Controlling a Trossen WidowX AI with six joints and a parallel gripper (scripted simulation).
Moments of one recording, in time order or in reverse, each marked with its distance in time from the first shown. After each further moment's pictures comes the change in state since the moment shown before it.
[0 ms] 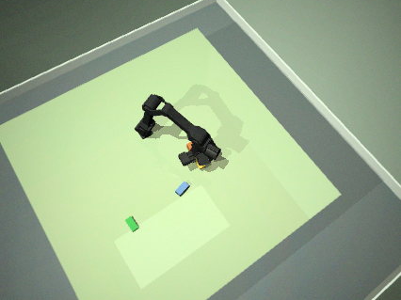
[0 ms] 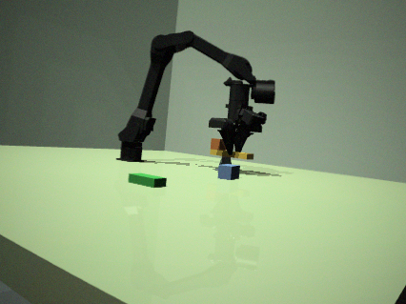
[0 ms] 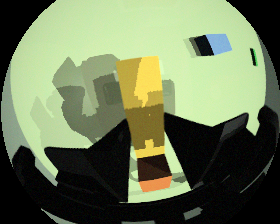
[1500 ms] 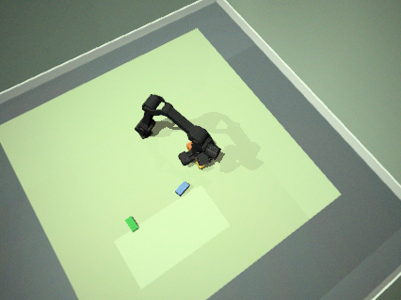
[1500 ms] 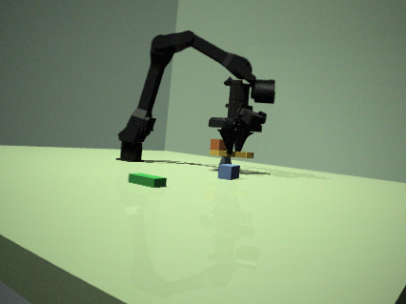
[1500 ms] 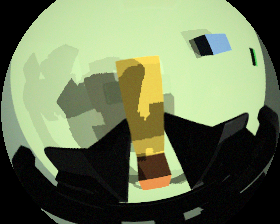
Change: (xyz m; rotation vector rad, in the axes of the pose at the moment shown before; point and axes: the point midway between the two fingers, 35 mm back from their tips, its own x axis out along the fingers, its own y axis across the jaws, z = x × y) arm -0.002 0.000 0.000 -0.001 0.001 -0.001
